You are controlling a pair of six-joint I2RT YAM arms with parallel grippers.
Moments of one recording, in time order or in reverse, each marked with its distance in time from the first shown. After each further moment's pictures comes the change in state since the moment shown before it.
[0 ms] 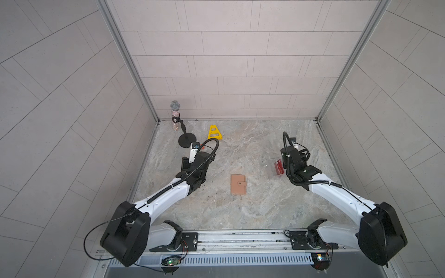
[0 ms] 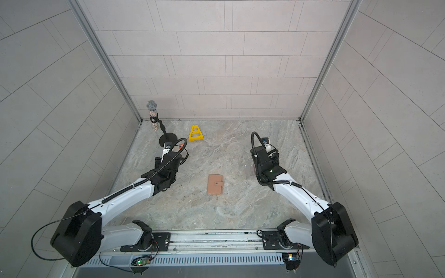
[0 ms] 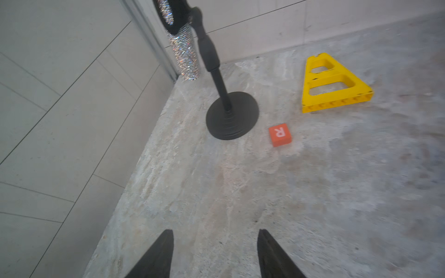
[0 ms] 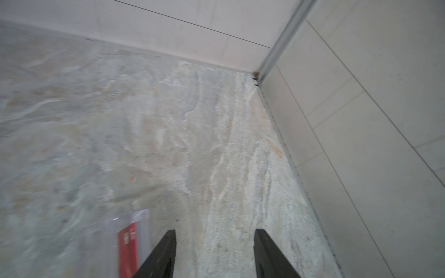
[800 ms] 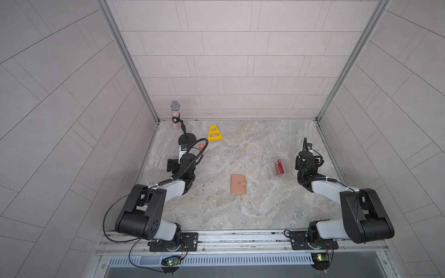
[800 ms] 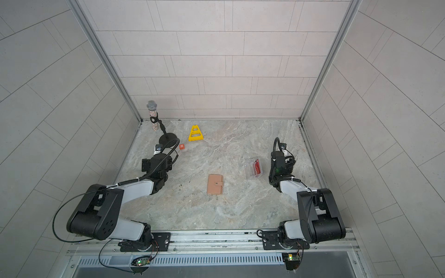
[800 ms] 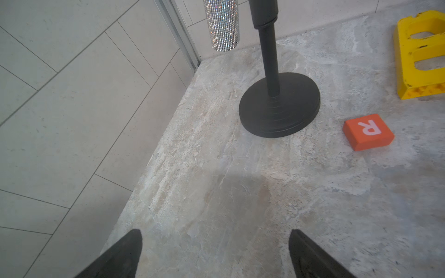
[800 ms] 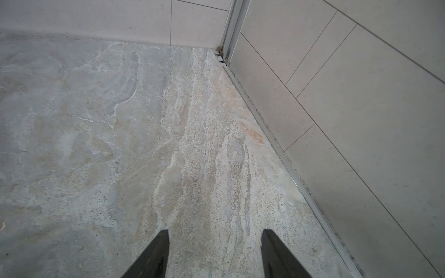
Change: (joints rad) left arm 0.296 0.174 -0.195 0.555 0.231 0.210; right arm -0.318 0.157 -0.241 0.567 -0.237 -0.098
